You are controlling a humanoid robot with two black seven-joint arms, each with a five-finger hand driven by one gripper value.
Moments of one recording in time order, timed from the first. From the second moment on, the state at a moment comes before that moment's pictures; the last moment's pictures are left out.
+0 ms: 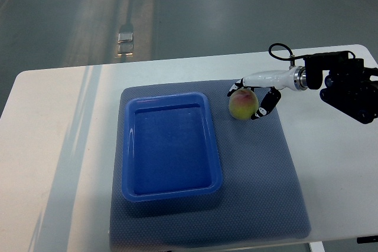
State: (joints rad) left arm -0.05 0.00 -0.04 -0.12 0.01 0.05 0.10; right arm 1.07 -0.38 0.18 0.73 -1.54 0.29 0.45
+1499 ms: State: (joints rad) left arm -0.04 0.00 -0.04 -0.12 0.01 0.05 0.10; right arm 1.15 -0.01 0.11 0.64 -1.48 0.27 0.46
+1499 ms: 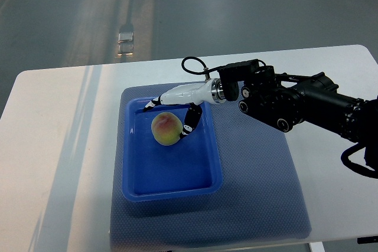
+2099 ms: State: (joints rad) left arm -0.05 0.00 -0.04 -0.12 0.01 0.05 0.10; right arm 1.04 -0.22 0.40 0.62 -0.85 0.18 0.34
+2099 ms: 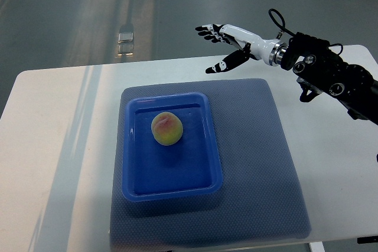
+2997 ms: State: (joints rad) left arm -0.05 0.00 -0.04 -0.12 0.01 0.05 0.10; right arm 0.91 -0.22 0.60 0.53 0.01 -0.01 0.16
